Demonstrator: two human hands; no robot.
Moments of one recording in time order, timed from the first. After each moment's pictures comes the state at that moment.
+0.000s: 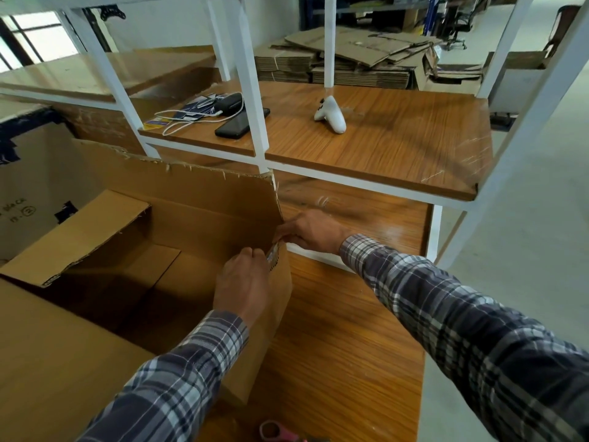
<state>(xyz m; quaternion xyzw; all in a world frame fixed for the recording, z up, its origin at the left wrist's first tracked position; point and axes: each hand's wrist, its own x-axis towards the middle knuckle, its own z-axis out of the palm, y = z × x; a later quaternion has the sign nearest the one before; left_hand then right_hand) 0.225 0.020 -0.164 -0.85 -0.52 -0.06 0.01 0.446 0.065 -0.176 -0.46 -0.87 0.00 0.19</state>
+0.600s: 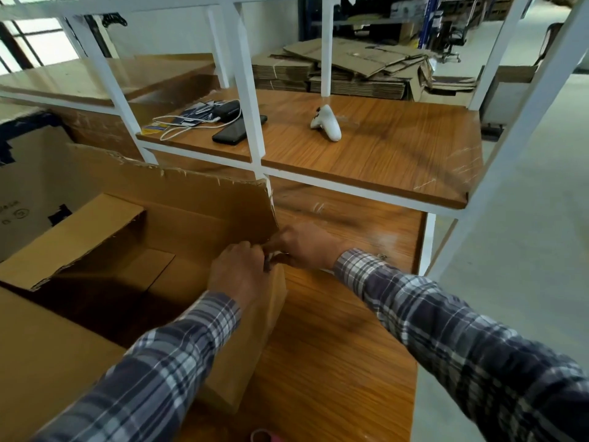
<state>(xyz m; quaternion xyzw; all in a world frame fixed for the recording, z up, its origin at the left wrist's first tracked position) 0.239 0.038 -0.144 -0.85 -0.52 -0.03 -0.01 0.428 0.046 -0.173 -0.45 -0.87 -0.04 0.18</state>
